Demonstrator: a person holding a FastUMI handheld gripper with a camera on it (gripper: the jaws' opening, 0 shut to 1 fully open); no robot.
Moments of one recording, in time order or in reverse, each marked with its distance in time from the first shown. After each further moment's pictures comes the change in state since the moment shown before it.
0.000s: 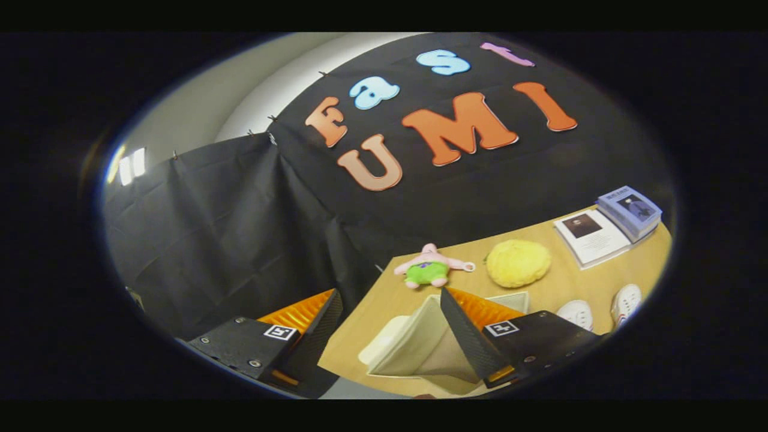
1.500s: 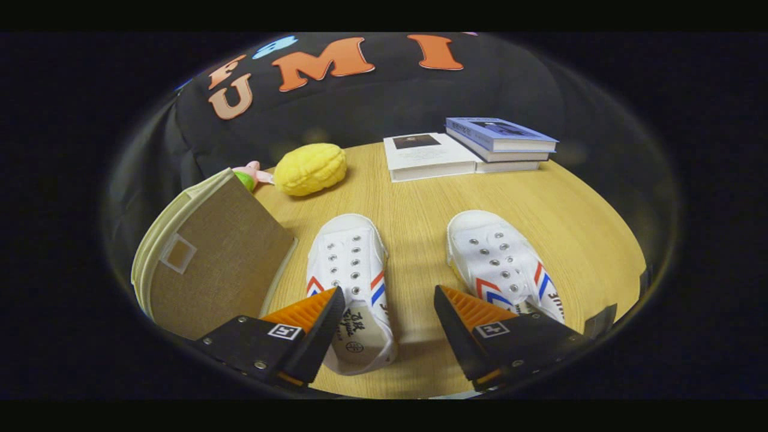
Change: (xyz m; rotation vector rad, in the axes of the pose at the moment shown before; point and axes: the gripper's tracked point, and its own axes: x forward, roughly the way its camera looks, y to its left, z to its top) arm -0.052 -0.320 -0.188 -0.060 0.387 -0.521
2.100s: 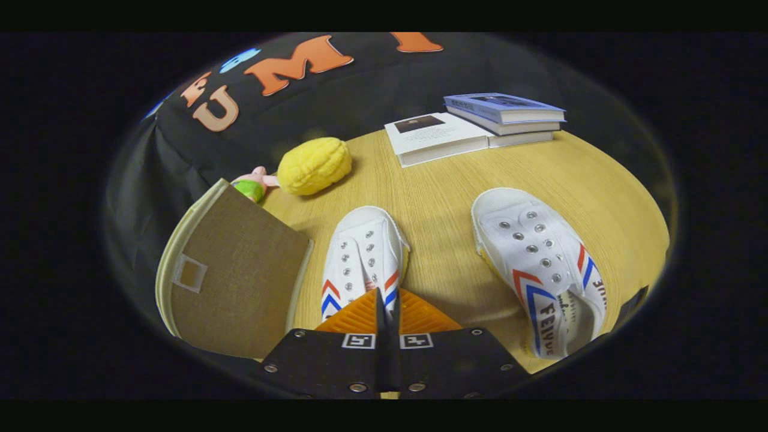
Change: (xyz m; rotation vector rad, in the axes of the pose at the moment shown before) arm -0.005 0.015 0.005 0.185 0.059 0.100
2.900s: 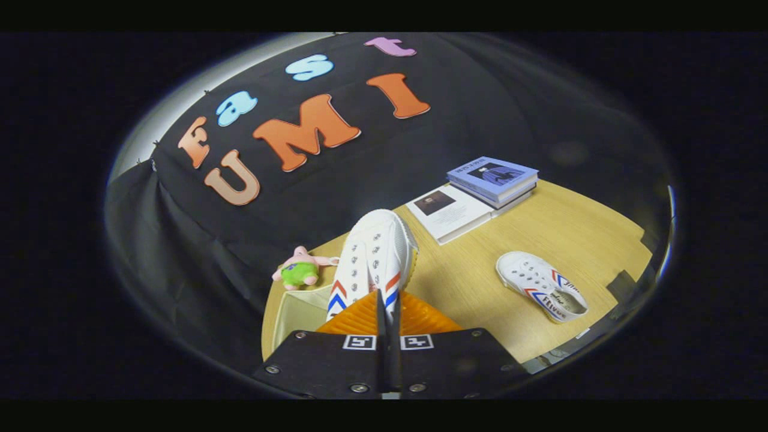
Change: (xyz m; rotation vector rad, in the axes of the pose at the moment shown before) arm -0.133 0.137 0.102 0.157 -0.336 0.023
